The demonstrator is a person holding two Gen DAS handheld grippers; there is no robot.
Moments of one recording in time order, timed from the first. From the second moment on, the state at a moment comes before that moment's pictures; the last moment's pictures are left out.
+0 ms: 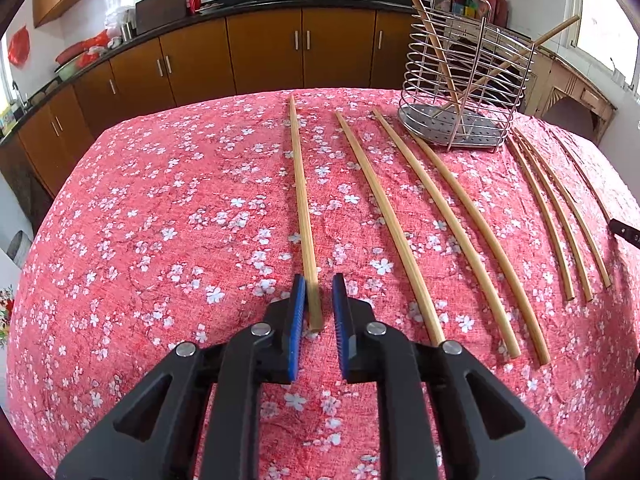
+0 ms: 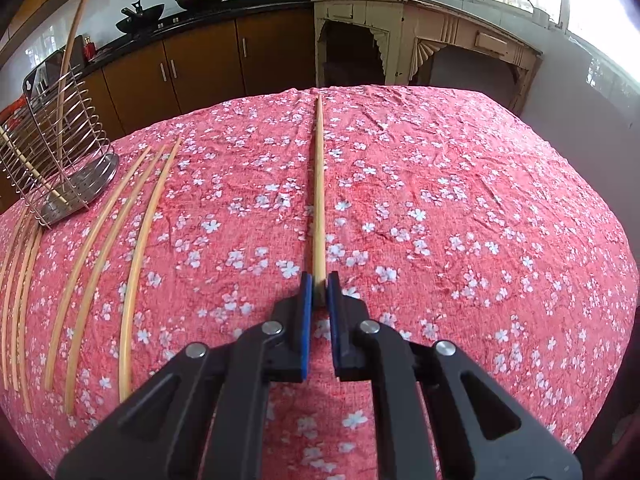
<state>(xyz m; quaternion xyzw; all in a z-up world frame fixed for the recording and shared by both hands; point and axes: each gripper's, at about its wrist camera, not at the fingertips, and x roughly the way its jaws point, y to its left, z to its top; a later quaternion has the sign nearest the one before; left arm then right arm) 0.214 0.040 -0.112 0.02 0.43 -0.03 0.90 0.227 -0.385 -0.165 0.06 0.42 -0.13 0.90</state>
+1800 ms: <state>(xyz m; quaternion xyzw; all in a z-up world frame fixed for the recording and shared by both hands) 0.167 0.091 0.056 -0.06 0.14 0.02 0.99 0.165 -0.369 0.026 0.04 0.12 -0.09 0.99</state>
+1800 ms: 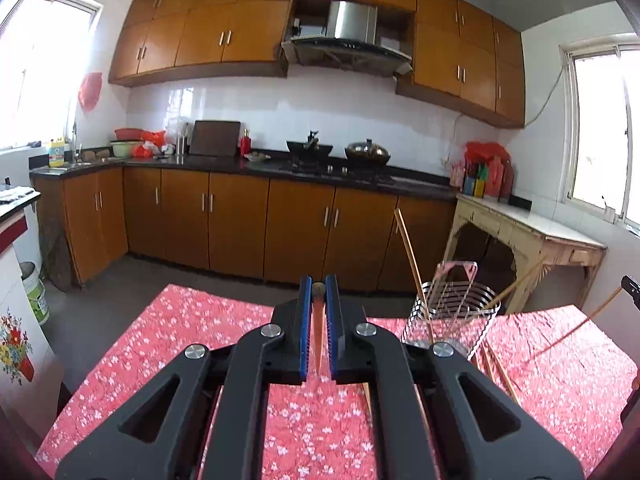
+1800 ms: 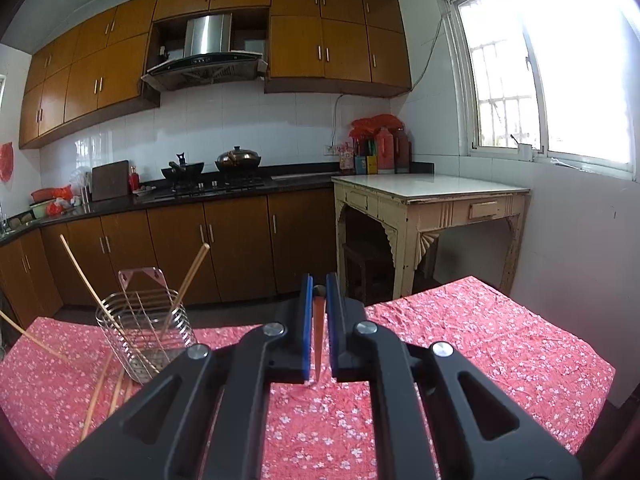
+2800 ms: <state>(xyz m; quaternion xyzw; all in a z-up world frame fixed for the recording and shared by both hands) 0.167 0.055 0.150 -0.11 0.05 -0.06 0.99 0.144 -0.327 0.140 0.10 0.06 0.07 0.99</state>
